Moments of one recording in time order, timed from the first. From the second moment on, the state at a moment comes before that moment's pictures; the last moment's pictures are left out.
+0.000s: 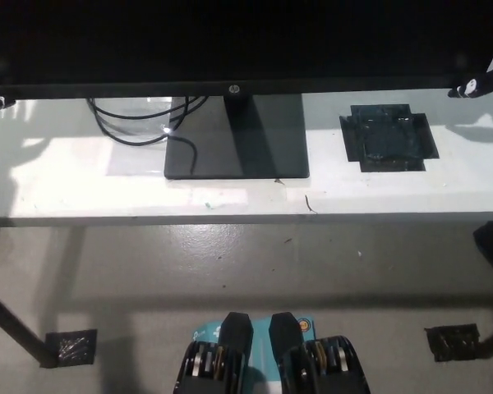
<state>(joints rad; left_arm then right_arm) -1.26 0.69 -0.84 1.37 0.79 -0.30 0.02 -1.31 -0.45 0.51 1.45 -0.33 -0.11 0.16</state>
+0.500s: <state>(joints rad) -1.30 0.63 -1.00 1.46 0.93 -0.22 0.13 -1.31 -0.41 0.59 1.50 -0.43 -0.11 -0.06</state>
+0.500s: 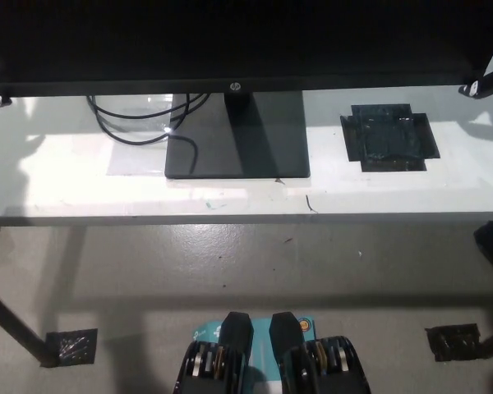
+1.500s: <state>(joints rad) -0.84 0.66 -0.52 0.99 0.77 -0.18 0.12 -0.79 -0.49 0.35 0.88 -0.37 -0.15 -0.14</state>
